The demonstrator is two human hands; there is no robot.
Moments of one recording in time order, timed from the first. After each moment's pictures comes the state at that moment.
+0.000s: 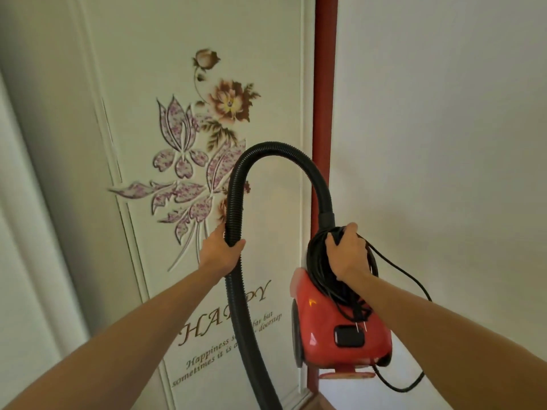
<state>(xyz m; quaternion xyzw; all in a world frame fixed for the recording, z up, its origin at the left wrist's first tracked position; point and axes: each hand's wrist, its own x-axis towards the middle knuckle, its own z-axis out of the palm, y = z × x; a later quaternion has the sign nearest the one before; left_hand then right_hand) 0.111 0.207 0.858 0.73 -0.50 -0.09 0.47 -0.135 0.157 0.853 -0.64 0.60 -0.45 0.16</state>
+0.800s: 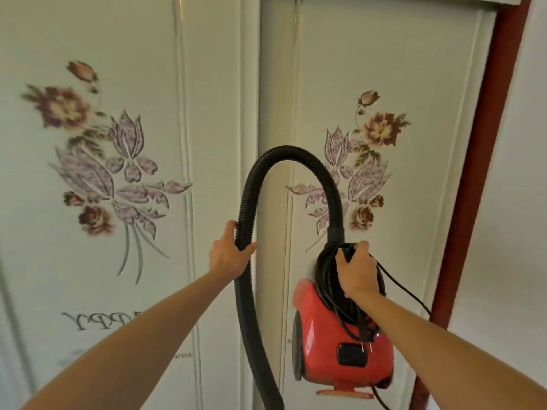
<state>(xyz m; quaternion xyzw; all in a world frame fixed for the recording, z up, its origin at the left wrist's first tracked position) 0.204 0.505 0.874 0.81 -0.32 0.06 0.49 0.007 0.344 0.863 -0.77 0.41 -0.41 0.28</state>
